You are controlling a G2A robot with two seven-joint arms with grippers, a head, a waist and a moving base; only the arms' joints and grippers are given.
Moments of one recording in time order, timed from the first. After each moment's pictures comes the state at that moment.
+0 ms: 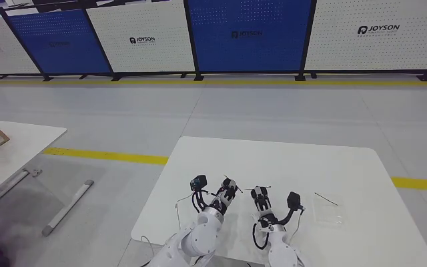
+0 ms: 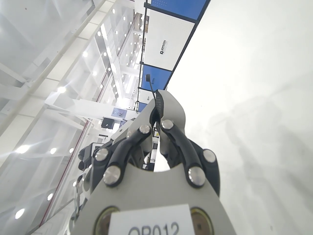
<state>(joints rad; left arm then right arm) 1.49 -1.30 -1.05 -1.66 0.27 0.24 0.14 -1.36 -1.47 0.88 -1.32 -0.09 -0.08 -0.28</state>
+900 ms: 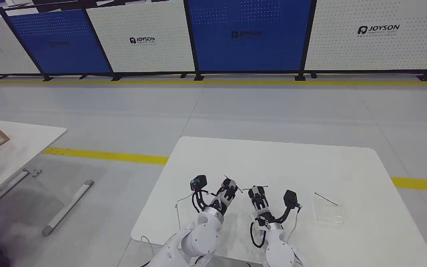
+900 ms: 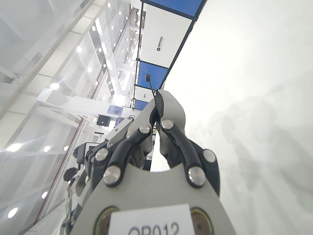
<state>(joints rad) 1.49 -1.30 -1.05 -1.66 0.27 0.24 0.14 -1.35 -1.48 0.87 -1.31 -0.10 -0.06 -0.27</state>
